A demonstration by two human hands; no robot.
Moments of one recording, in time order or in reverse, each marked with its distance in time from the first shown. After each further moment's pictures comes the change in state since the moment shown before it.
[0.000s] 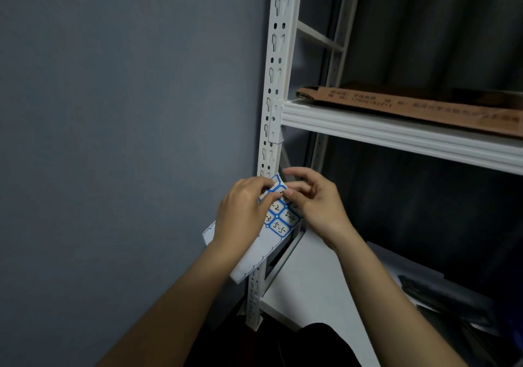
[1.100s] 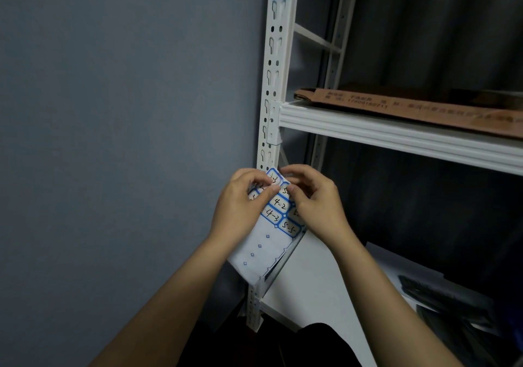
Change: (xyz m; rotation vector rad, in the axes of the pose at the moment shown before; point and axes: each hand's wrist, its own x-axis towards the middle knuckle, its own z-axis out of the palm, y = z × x) left_hand 0.008 -0.003 -0.004 -0.407 -0.045 -0.135; right_hand 0.000 0.002 -0.002 -0.196 0.086 -0.165
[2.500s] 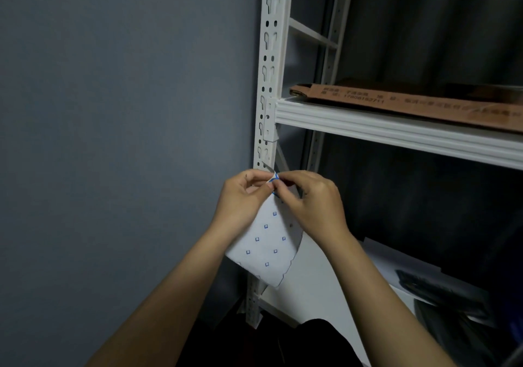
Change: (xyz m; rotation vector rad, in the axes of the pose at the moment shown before) left_hand 0.000 0.016 0.005 -0.416 -0.077 -0.217; right_hand 0.000 0.006 0.004 -0.521 0.187 -0.340
